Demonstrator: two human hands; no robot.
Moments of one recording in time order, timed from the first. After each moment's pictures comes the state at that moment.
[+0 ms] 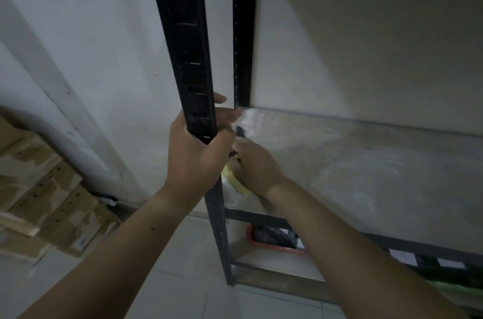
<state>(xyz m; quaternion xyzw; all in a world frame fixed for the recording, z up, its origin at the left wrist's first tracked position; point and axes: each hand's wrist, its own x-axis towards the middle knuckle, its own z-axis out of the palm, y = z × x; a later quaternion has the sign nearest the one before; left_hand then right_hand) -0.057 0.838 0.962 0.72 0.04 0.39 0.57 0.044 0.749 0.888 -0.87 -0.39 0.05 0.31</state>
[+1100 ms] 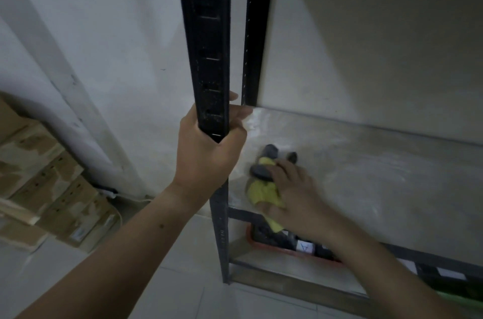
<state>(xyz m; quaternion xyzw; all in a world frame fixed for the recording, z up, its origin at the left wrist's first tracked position) -0.057 0.832 0.968 0.69 0.06 0.38 0.61 0.017 0.660 0.881 -0.91 -0.39 0.08 0.14</state>
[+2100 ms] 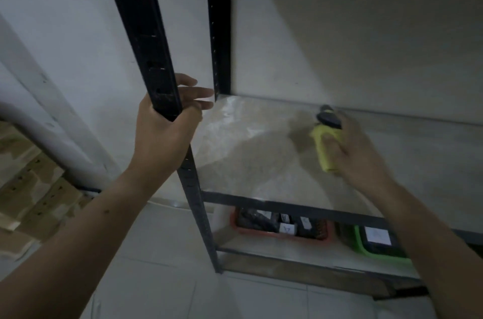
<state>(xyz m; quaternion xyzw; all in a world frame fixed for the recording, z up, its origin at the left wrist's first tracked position) -0.061 0.833 0.974 0.71 0.06 0.34 0.61 0.082 0.542 0.909 -0.89 -0.23 -0.05 0.39</state>
